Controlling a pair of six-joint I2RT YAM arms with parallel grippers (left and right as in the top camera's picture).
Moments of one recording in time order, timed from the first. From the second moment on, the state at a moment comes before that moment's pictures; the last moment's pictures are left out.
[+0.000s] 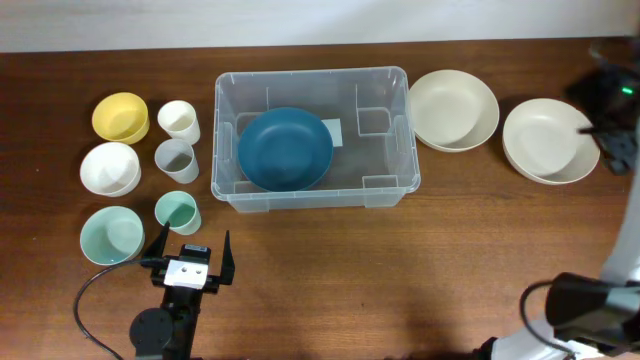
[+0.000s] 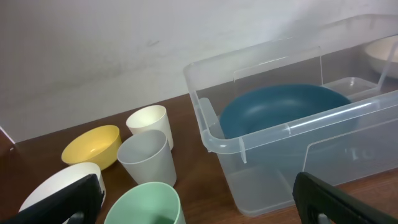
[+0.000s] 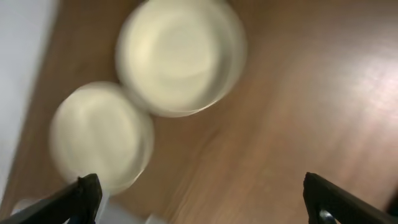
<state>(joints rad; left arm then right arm) 0.02 0.01 0.01 -0.06 0.12 0.24 -0.36 1.79 2.12 -1.53 0.14 0.85</state>
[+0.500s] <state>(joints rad) 0.02 0.01 0.01 -0.06 0.12 0.24 -0.59 1.84 1.58 -1.10 -0.01 0.78</state>
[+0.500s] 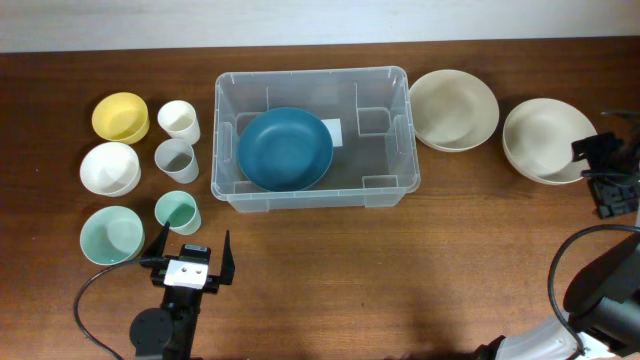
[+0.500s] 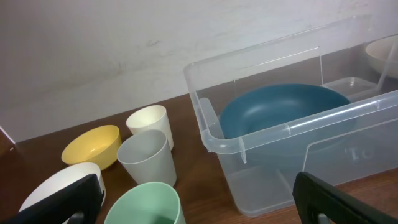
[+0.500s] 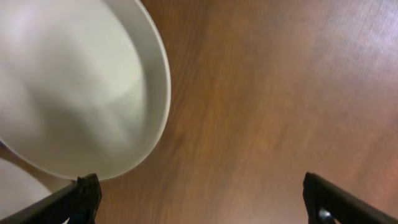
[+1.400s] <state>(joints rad) 0.02 0.01 0.01 -0.06 0.12 0.24 -0.59 2.03 1.50 -0.77 -0.08 0.64</state>
